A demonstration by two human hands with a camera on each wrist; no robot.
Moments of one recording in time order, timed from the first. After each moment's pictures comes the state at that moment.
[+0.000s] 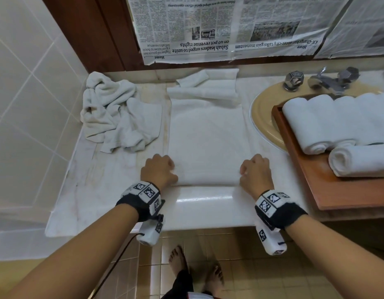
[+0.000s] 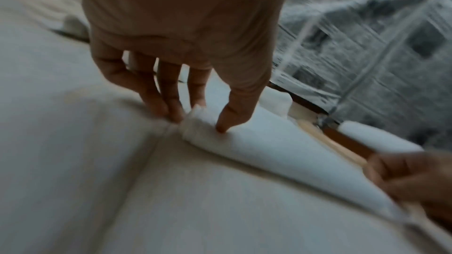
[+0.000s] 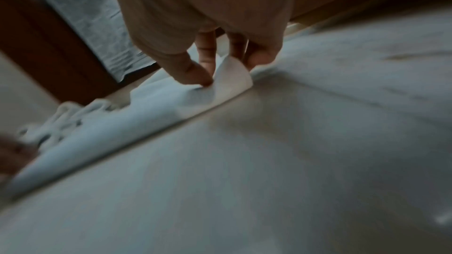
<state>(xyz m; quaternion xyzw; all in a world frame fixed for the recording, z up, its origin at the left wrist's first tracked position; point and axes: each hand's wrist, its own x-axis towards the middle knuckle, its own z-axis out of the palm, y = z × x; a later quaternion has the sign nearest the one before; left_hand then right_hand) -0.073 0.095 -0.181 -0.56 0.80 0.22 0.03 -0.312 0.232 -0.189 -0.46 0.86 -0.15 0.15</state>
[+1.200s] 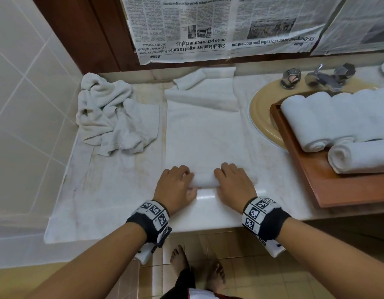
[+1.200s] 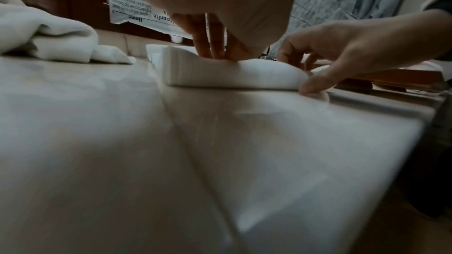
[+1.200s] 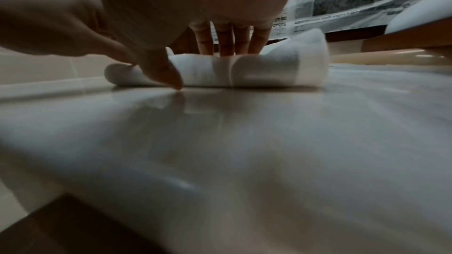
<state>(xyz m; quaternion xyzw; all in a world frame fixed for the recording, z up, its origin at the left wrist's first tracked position) -0.078 0.138 -0.198 -0.30 0.95 0.09 -0.06 -0.260 0.231 -0.189 -0.68 0.74 -0.02 0.05</state>
